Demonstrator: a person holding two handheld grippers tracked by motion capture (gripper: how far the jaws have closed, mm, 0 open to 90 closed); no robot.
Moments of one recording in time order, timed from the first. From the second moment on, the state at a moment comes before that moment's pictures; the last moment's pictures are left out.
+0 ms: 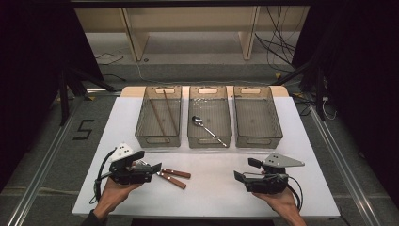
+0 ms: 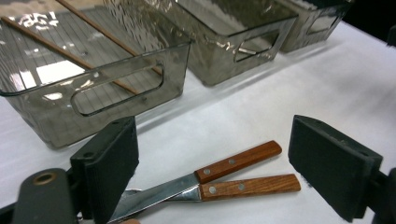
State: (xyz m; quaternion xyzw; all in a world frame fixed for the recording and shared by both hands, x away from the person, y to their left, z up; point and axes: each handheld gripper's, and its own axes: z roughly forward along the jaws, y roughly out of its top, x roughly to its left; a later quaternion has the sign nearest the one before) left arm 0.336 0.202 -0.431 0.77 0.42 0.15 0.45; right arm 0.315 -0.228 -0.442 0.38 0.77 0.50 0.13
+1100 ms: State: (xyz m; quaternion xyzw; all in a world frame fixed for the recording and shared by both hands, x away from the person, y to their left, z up) left arm 0.378 0.151 -0.426 0.93 0.26 0.12 0.24; right arm 0.316 -0.224 -0.444 0.38 0.78 0.49 0.12
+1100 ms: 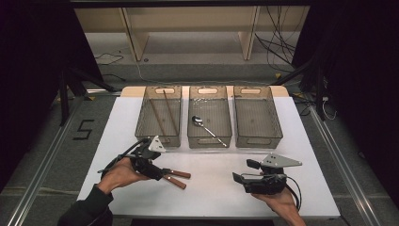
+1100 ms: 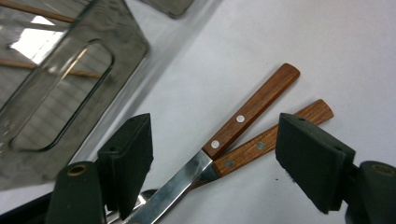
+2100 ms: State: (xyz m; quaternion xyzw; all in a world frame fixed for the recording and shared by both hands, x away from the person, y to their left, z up) left arm 0.408 0.109 -0.448 0.98 0.14 0.06 0.12; right arm 0.316 -0.224 -0.444 0.37 0.78 0.49 0.11
